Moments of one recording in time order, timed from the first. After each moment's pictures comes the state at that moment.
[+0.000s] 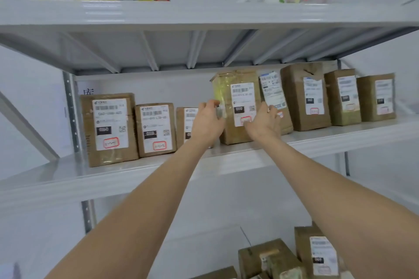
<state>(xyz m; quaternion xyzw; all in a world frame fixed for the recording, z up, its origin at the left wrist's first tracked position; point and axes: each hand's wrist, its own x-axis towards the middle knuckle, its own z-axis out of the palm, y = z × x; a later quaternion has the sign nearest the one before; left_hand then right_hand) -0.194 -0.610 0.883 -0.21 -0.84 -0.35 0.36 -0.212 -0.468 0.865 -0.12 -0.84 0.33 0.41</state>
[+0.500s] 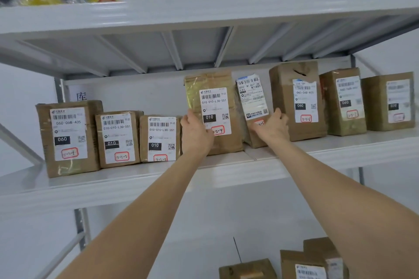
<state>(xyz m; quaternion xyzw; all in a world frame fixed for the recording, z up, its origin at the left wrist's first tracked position) -0.236 -0.513 0.871 -0.05 -0.85 -0.37 0.37 -0.277 -0.330 0.869 -0.07 -0.82 0.47 0.33</state>
